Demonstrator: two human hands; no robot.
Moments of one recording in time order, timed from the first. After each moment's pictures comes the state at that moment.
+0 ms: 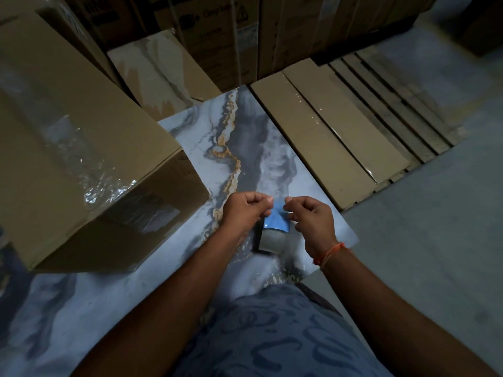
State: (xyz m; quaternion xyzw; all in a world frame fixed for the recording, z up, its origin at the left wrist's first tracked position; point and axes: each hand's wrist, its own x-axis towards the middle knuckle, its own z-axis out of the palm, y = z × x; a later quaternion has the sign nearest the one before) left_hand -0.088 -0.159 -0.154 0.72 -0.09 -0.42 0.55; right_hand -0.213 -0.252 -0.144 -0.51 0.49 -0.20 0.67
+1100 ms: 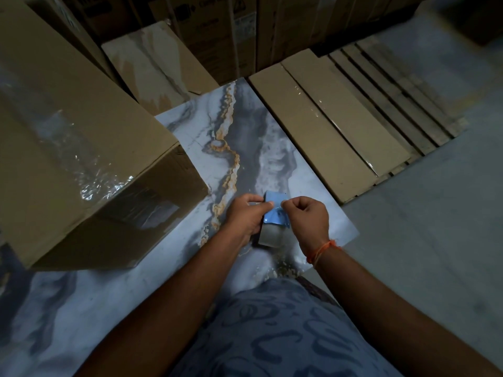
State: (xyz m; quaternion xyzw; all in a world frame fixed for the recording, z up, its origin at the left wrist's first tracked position) left_hand -0.104 -0.163 -0.149 0.72 0.05 -0.47 0.51; right_hand -0.209 -0.239 -0.151 -0.61 0.54 -0.17 0.55
